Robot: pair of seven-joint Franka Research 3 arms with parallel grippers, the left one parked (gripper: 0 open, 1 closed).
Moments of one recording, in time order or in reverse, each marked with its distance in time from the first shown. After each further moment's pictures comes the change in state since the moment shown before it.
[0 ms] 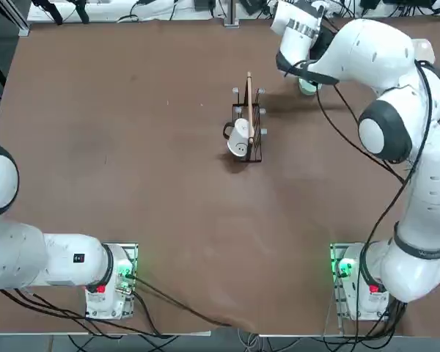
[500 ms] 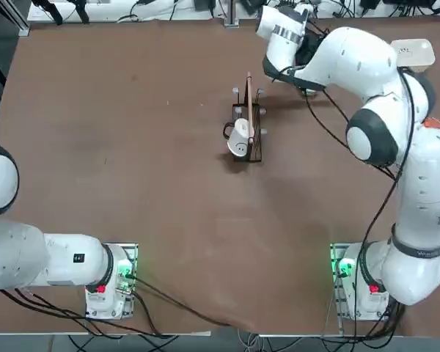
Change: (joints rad) arm 0.062 0.090 0.001 0.135 0.004 0.001 0.000
